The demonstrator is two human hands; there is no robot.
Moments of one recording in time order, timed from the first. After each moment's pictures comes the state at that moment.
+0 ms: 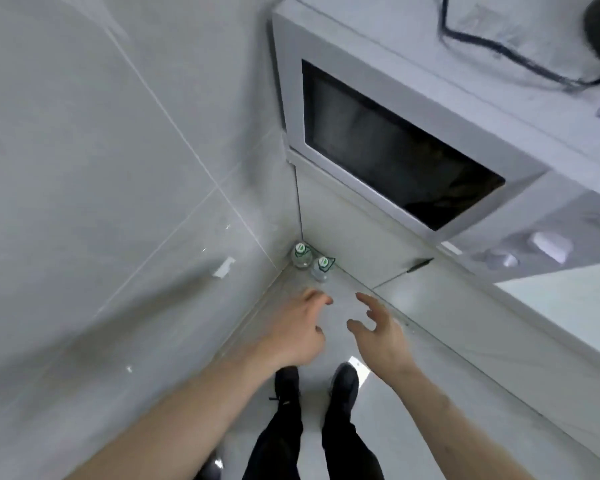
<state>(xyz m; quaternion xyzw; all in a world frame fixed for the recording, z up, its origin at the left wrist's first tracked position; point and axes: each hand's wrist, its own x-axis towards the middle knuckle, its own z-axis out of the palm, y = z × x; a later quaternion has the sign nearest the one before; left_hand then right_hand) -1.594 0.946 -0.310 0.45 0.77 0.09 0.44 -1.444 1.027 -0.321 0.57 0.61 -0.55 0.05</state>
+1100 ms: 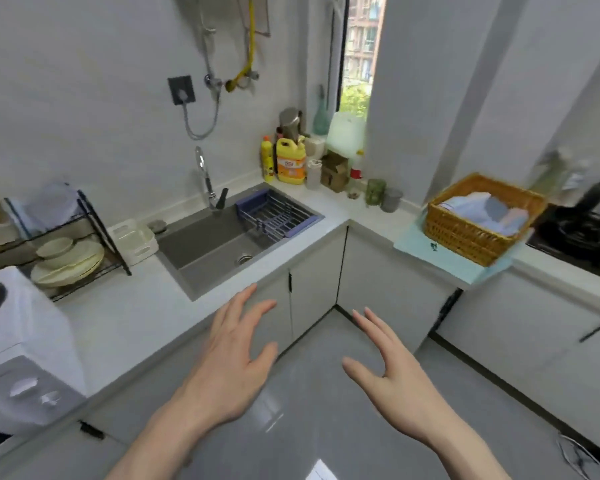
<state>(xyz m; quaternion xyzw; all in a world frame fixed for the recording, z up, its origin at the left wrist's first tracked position) -1.186 0.854 0.031 0.90 0.30 0.14 0.28 -1.003 0.667 0.011 0.80 0.40 -0.24 -0.38</state>
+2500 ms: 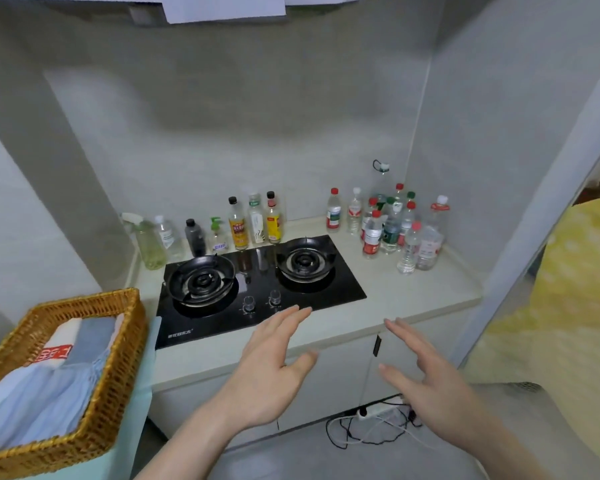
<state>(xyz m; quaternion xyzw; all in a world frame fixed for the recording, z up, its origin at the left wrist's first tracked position) -0.397 0.383 0.051 0.90 -0.23 -0.07 0.37 -0.481 0.133 0.023 0.87 -0.11 0.01 -0.49</state>
